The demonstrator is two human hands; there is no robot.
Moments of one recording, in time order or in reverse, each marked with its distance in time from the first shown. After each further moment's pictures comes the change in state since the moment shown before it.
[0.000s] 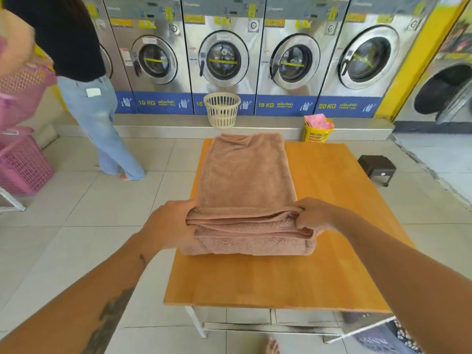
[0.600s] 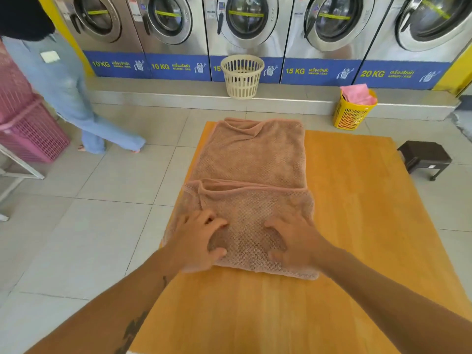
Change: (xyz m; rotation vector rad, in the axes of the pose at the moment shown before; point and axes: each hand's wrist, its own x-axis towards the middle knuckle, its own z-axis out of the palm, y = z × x) left_hand 0.113 0.022 0.097 0.133 -0.190 0.023; right_hand 0.106 0.023 0.015 -0.253 0.040 -0.316
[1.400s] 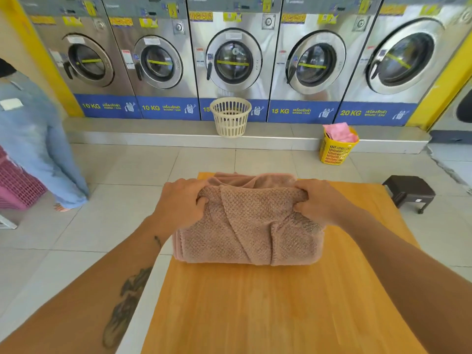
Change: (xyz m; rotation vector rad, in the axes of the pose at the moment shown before) left_hand 0.151 -0.049 -0.156 0.004 0.405 -0.025; right_hand 0.115 0.048 -0.175 0.169 0.324 0.144
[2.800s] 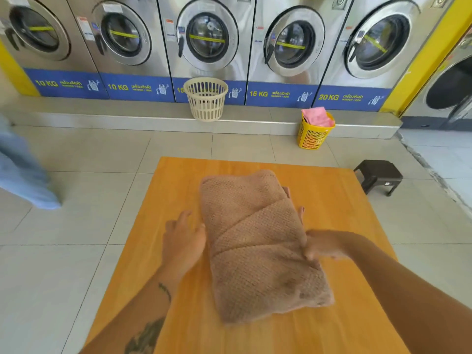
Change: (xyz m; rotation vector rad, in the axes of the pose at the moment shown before) left_hand -0.047 0.090 0.136 -0.595 -0.165 -0.681; right_hand -0.041 0.147 0.052 0.108 -0.718 0.569
